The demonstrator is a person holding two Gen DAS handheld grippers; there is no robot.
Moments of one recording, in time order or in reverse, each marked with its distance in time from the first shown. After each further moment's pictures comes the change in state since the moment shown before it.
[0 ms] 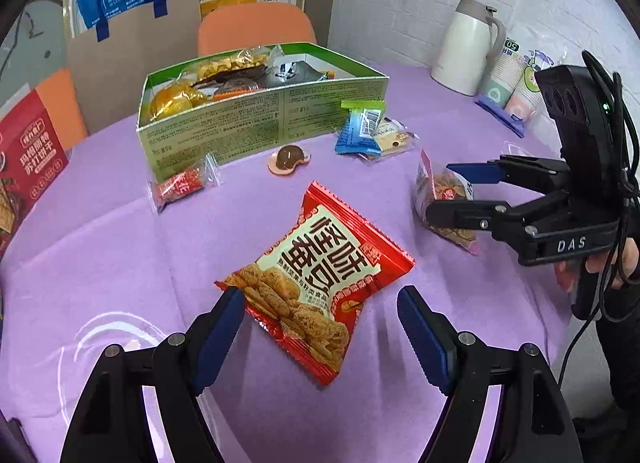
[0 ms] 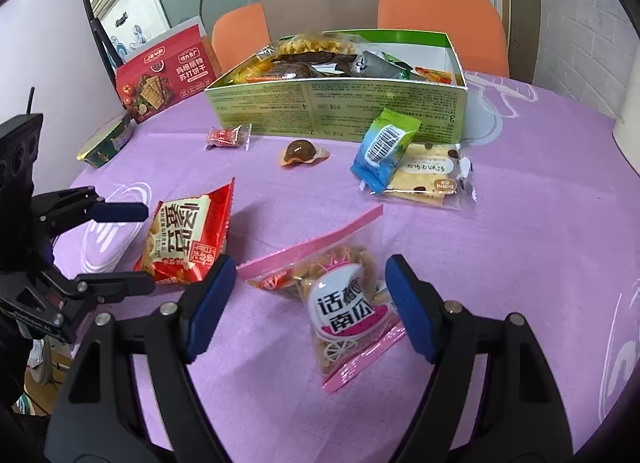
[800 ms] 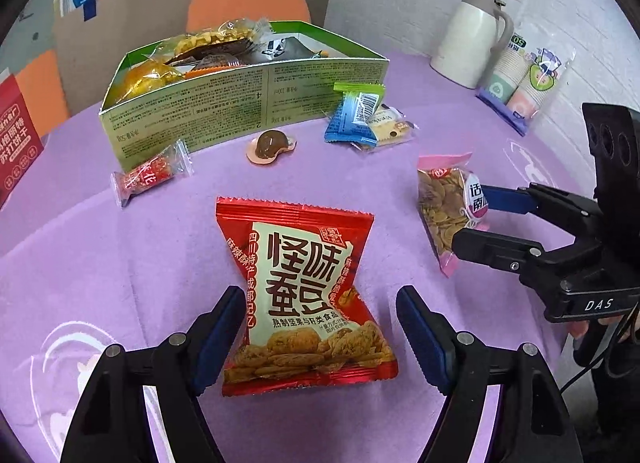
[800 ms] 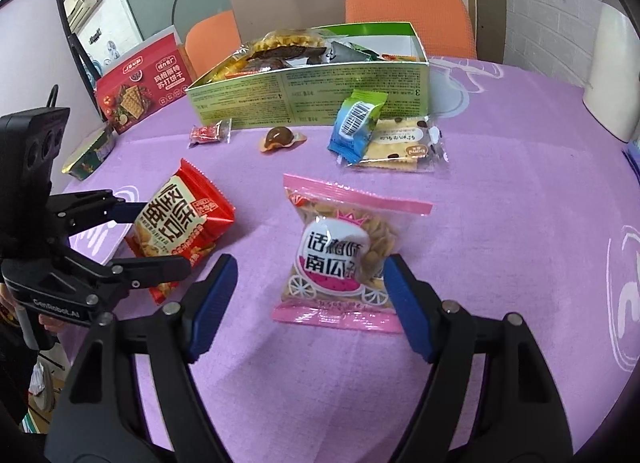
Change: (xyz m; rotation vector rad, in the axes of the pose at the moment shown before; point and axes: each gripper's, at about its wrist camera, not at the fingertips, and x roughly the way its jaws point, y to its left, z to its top) left arm 0.032 0.001 0.008 -0.048 0.058 -0.064; right arm -0.009 0.001 -0.022 0.101 -0.019 -0.076
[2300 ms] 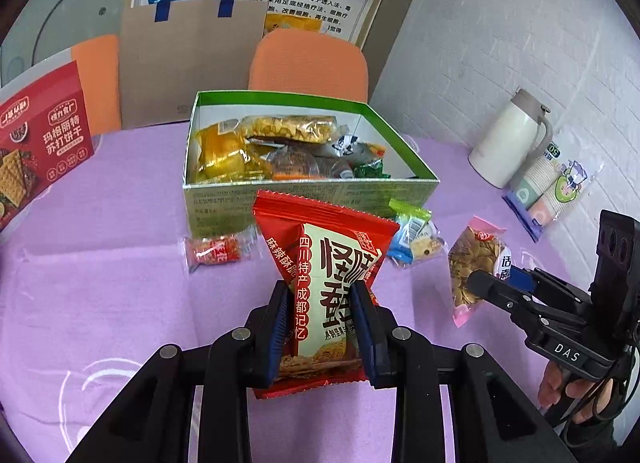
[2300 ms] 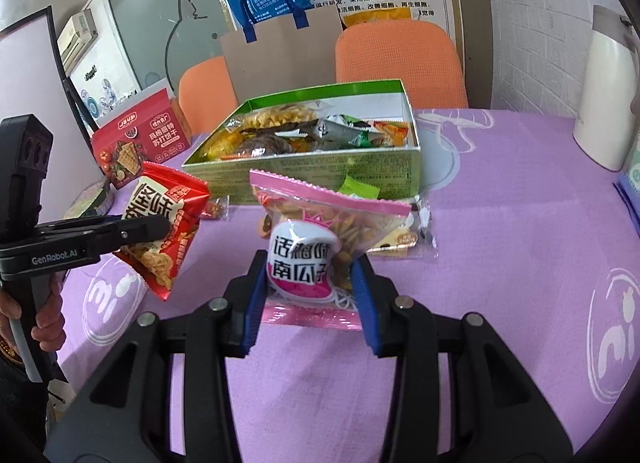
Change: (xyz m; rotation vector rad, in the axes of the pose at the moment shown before) left arm -0.047 0.041 0.051 -0.216 -0.180 0.039; right arm -0.017 0.000 0.053 0.029 -0.143 -0.015
